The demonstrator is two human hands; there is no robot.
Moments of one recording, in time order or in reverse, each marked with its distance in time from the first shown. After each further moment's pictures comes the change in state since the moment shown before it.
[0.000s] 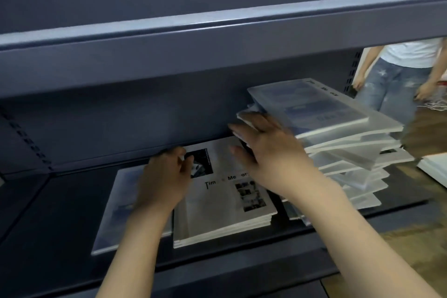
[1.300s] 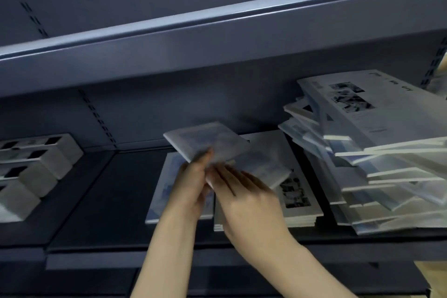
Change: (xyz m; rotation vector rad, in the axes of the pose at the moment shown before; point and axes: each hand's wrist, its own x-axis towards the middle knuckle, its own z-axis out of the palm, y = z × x) left_hand -0.023 -0.007 -0.013 -1.239 -0.061 -0.728; right_hand -0.043 -0.090 0.064 0.194 -0.023 -0.160
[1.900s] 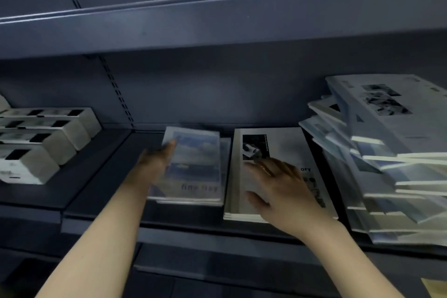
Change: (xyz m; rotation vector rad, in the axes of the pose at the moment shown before) left_hand 0.072 0.006 -0.123 0.742 0.434 -0.116; right_hand 0.003 0.057 0.012 -0.078 -0.412 -0.005
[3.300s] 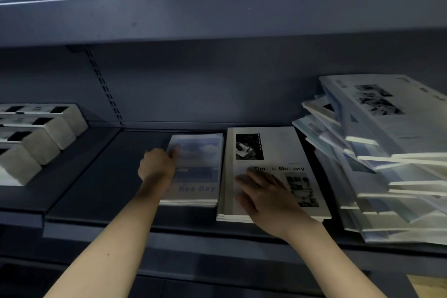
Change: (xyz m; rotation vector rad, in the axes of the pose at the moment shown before) left_hand 0.014 -0.015 0.043 0.501 0.257 0.184; right_hand 0.009 0.010 0.040 0.030 -0.095 0.018
